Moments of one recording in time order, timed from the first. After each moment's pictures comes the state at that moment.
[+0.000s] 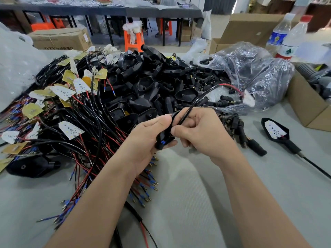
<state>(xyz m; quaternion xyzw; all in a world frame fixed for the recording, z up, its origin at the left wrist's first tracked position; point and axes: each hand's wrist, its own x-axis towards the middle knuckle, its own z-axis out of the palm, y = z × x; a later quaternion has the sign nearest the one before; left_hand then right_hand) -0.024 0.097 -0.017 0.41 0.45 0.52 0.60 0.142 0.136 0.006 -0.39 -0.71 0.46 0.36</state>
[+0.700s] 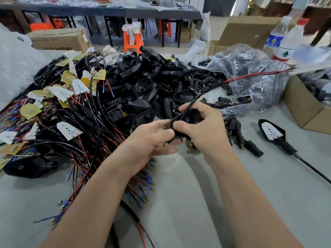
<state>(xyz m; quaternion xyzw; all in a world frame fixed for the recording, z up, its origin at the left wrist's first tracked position) -0.031 0.098 -0.023 0.43 0.43 0.47 0.64 0.136 0.142 -0.003 -0.49 -0.63 0.37 0.48</state>
